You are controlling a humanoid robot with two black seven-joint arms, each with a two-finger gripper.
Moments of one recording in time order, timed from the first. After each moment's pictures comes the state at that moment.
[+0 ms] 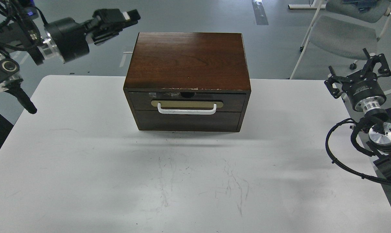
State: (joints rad) left arm -1.09 0.79 -0.39 -0.97 0.51 -0.32 -0.49; right arm 0.74 -0.41 0.77 0.49 0.30 0.49 0.28
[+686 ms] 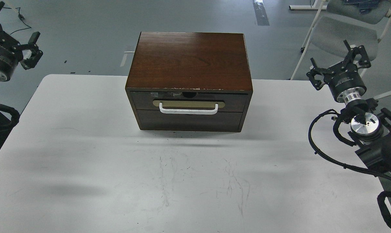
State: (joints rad) left arm -0.85 0.58 -0.39 -0.45 -0.34 -0.49 -0.49; right arm 0.81 -0.27 0.78 0.36 0.31 0.49 0.24
